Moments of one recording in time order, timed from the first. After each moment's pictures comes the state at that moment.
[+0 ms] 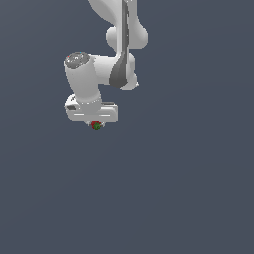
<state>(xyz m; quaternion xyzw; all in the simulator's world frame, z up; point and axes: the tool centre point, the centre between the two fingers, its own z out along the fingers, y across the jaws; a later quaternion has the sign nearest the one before) -0.068 -0.138 0.159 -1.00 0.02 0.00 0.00</state>
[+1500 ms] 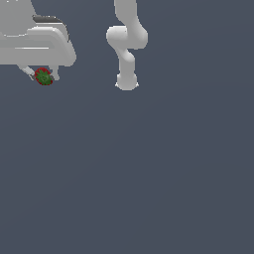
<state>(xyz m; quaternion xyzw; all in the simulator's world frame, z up) -0.029 -0.228 0.413 -1.00 0.02 0.00 0.00</state>
